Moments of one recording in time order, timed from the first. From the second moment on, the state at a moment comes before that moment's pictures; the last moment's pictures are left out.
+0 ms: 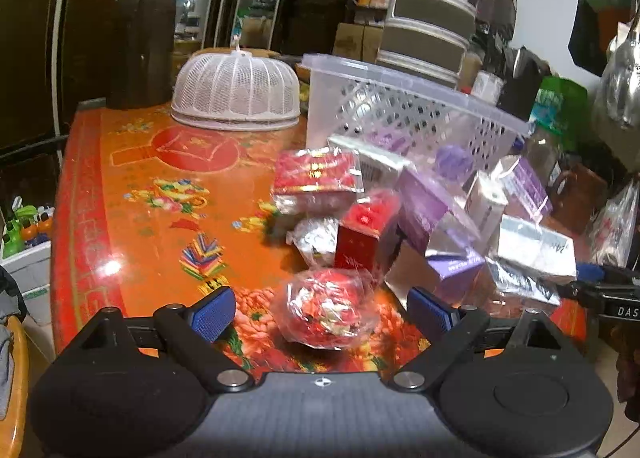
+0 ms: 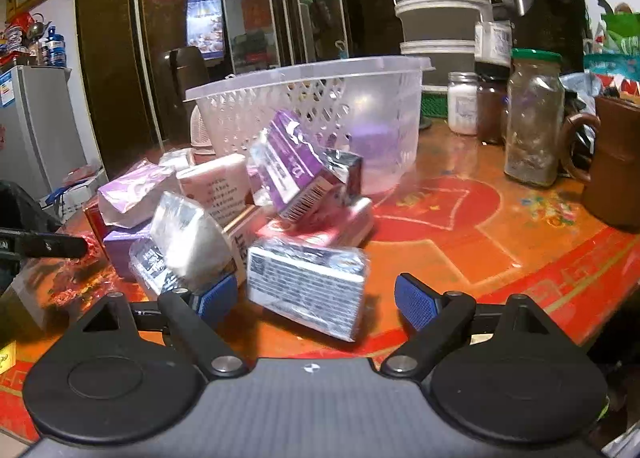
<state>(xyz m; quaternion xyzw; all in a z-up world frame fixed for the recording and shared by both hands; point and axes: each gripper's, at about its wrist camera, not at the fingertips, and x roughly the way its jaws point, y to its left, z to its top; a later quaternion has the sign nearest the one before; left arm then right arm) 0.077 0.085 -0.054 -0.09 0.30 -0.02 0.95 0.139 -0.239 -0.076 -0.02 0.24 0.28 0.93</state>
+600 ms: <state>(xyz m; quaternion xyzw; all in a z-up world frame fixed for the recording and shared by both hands) 0.058 0.095 -0.049 -0.10 0.27 0.02 0.96 0.119 -0.280 -0.057 0.03 0.22 0.24 0.94</state>
